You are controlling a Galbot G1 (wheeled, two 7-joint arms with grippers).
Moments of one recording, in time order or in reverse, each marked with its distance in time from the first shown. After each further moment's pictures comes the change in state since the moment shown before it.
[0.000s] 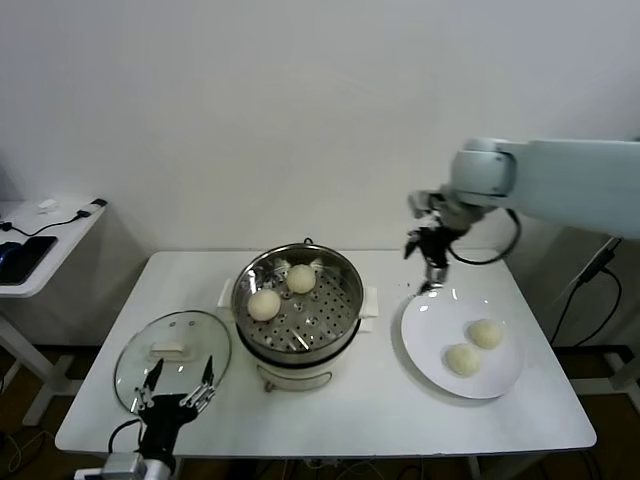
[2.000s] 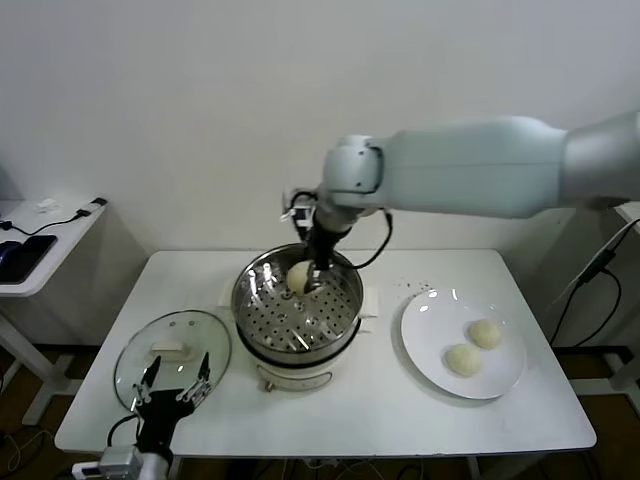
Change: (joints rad) left arm -0.030 0.008 -0.019 0.025 -0.048 -0.006 0.002; right arm -0.078 0.629 0.175 -0.148 0.443 -0.238 0.254
